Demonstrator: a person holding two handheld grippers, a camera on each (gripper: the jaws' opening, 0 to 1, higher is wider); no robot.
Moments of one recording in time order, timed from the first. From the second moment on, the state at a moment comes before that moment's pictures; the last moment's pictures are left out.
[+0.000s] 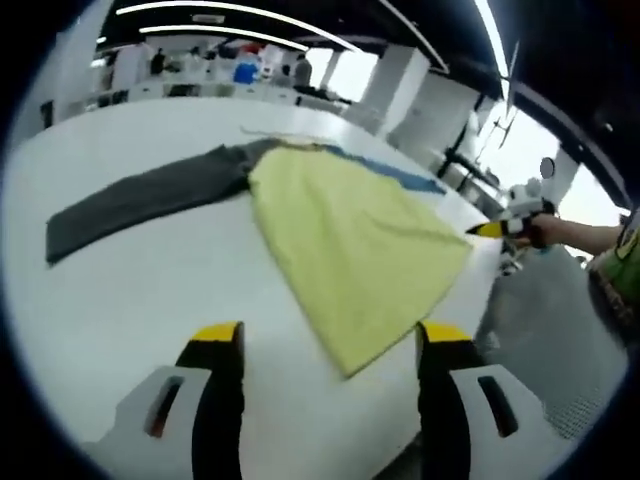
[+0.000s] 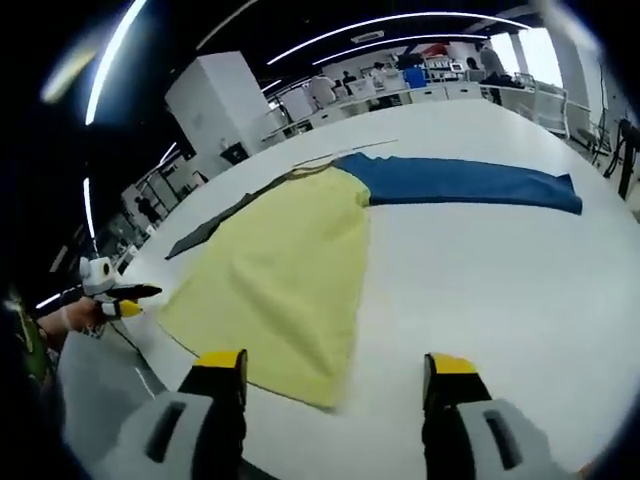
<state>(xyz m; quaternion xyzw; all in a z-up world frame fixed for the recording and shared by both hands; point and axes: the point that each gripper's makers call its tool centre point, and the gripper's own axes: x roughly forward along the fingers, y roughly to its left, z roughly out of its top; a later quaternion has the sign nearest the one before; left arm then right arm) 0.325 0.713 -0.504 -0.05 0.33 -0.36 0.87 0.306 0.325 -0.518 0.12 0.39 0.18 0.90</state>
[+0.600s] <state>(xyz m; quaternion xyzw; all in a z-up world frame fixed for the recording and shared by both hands) 0.344 0.724 -0.473 -0.02 0.30 -0.36 0.89 0.335 0.279 -0.507 0.09 0.36 0.16 0.91</state>
